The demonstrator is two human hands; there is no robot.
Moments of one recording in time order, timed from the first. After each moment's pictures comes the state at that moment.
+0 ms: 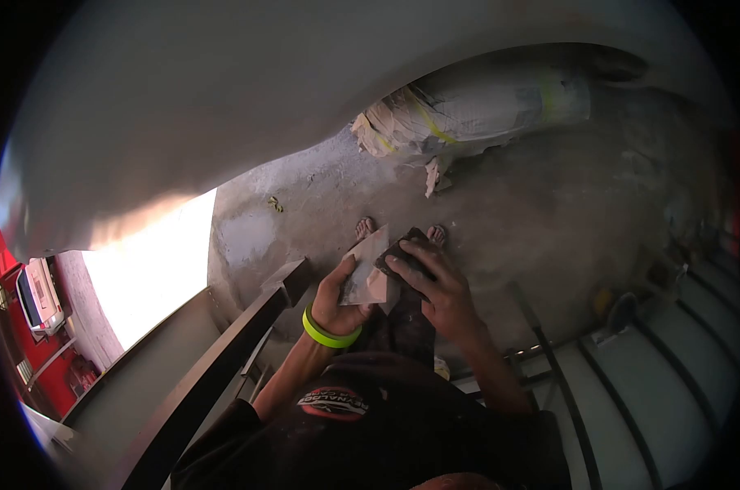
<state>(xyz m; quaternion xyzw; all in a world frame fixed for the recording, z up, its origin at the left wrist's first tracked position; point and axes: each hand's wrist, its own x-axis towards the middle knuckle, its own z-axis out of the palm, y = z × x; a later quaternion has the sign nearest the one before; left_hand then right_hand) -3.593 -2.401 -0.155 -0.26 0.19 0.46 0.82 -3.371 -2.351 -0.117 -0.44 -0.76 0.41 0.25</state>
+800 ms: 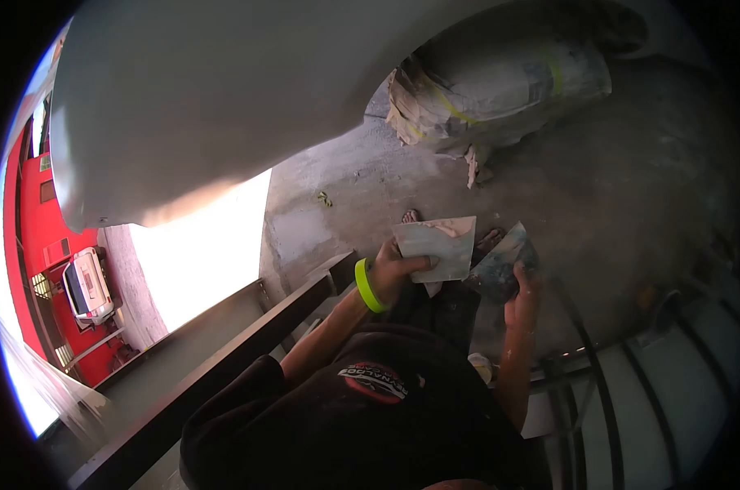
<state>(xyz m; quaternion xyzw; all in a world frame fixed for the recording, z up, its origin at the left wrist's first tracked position) -3.537 -2.415 -0.144 0.19 0.48 0.34 0.79 -3.258 -2.479 -0.208 -0.56 0.02 0.63 0.54</state>
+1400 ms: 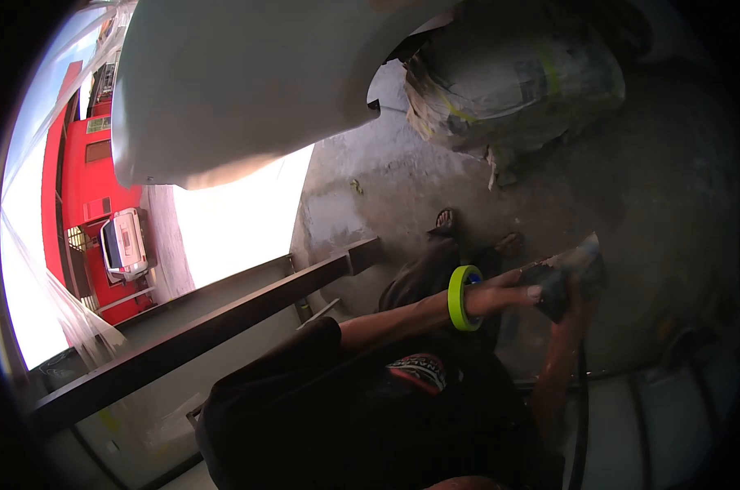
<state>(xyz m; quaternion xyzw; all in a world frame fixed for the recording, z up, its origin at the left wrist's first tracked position) -3.300 -2.418 -0.075 0.25 0.30 0.22 0.89 -3.089 -2.469 -0.134 -0.60 -0.06 0.60 0.53</state>
